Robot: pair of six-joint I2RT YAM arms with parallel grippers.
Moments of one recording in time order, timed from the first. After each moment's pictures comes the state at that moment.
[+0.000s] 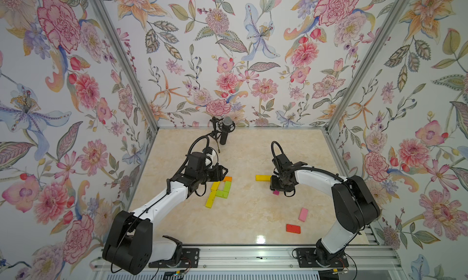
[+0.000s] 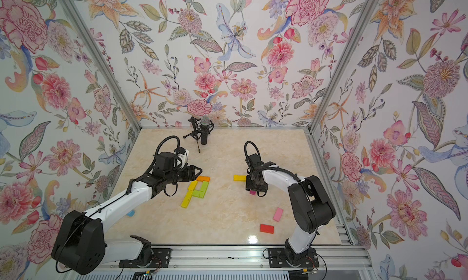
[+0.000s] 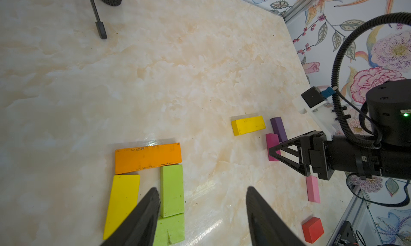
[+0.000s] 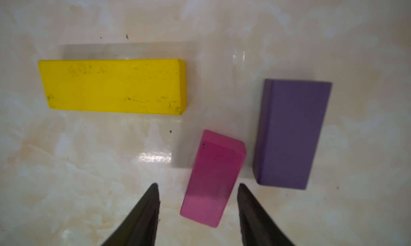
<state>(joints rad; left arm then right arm) -0.39 1.32 0.80 -0.16 0.33 -0.43 0.49 1.71 1.03 -0.64 -0.01 0.51</state>
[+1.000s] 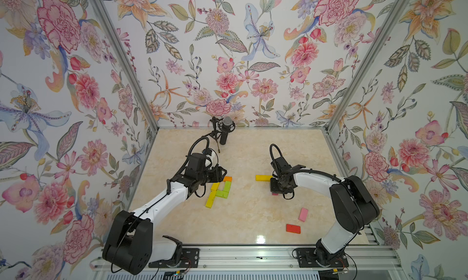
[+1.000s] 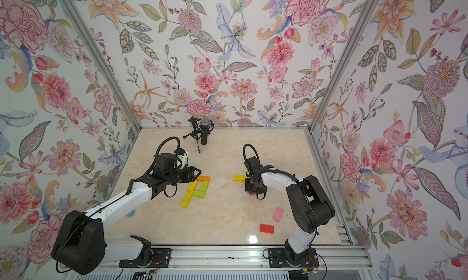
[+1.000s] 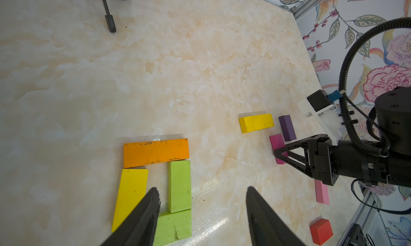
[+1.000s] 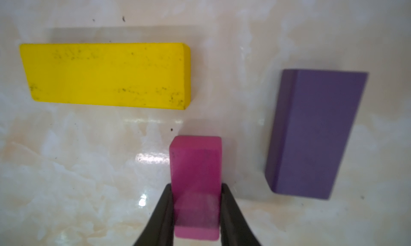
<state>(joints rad) -0.39 1.32 0.79 -0.17 0.29 -0.42 0.52 1.70 0.98 -0.59 -0.01 0.51</state>
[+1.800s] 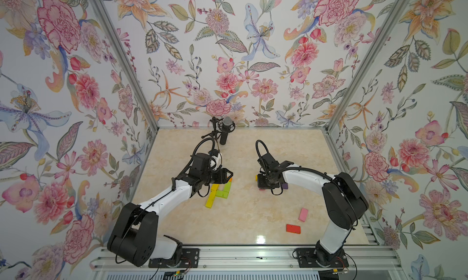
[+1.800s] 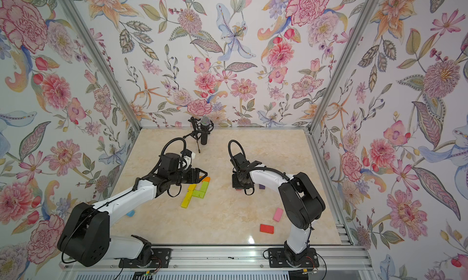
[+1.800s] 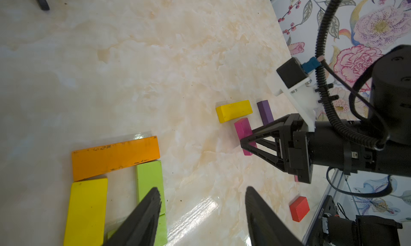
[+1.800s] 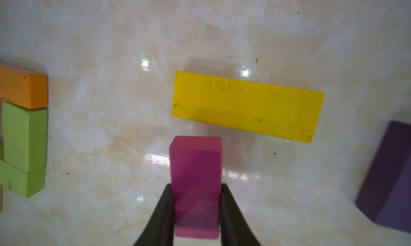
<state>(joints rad) -0.43 1.40 0.80 -0.10 0.45 -0.42 0.64 1.80 1.16 -0.60 -0.02 0.54</state>
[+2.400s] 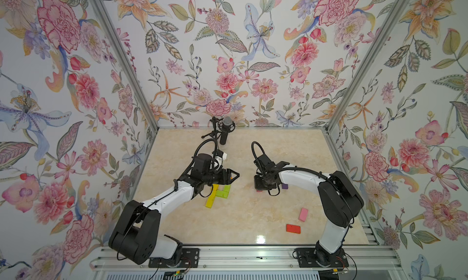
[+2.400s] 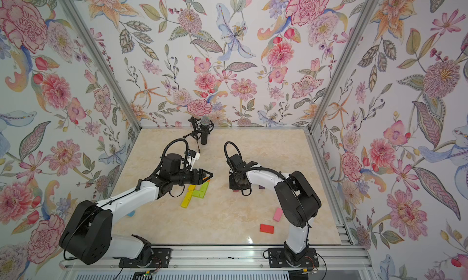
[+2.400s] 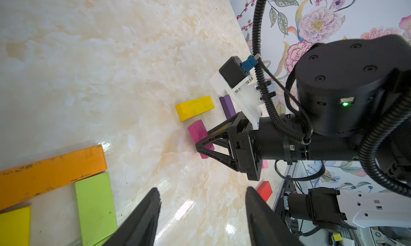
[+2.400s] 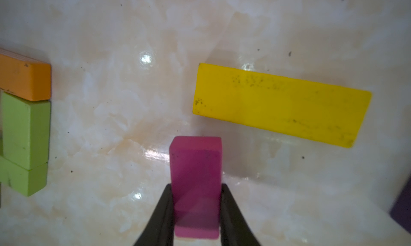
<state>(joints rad) -0.44 1.41 0.77 0.02 0.60 -0.49 0.68 1.82 1.17 -0.60 -0.02 0.55</state>
